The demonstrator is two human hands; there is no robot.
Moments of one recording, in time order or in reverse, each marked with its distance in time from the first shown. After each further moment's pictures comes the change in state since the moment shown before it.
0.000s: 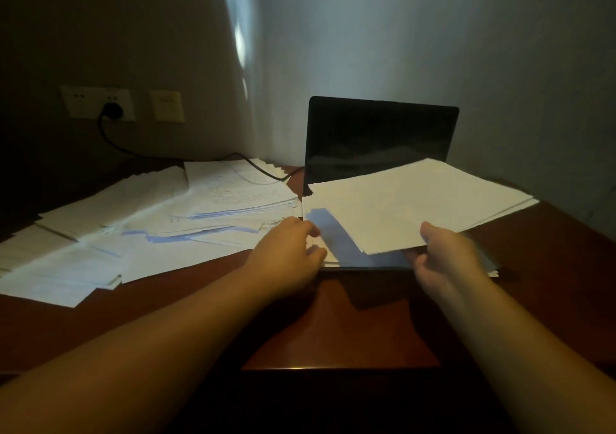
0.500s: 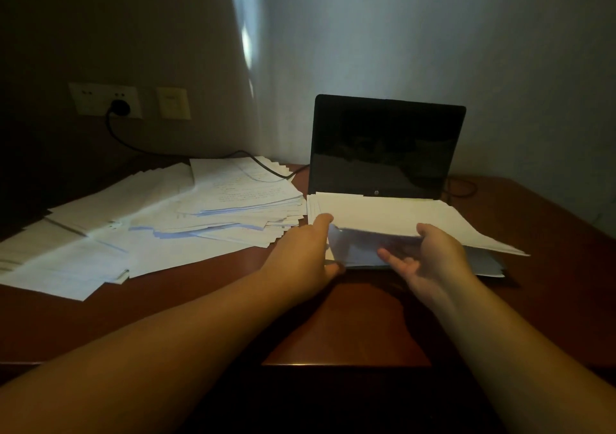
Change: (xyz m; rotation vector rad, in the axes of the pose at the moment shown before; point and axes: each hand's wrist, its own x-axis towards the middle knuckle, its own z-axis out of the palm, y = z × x) left_hand 0.004 0.005 0.016 0.085 -0.026 0.115; right_hand -0.014 0.016 0.011 -0.108 -0.044 0.061
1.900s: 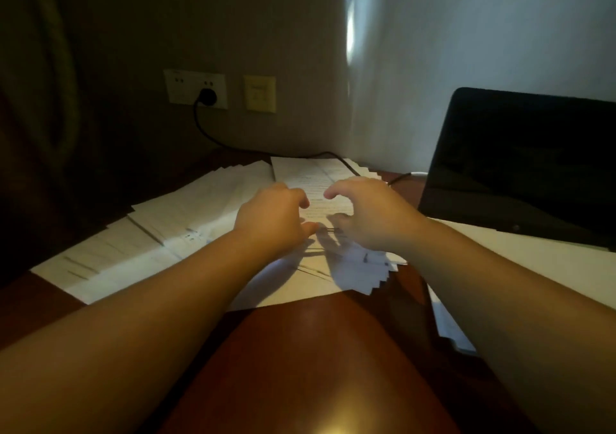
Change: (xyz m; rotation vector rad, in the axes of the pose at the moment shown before) left_hand 0.043 -0.170 -0.087 0.249 0.214 -0.354; right_hand 0.091 0.062 0.221 -1.519 -0.741 -1.009
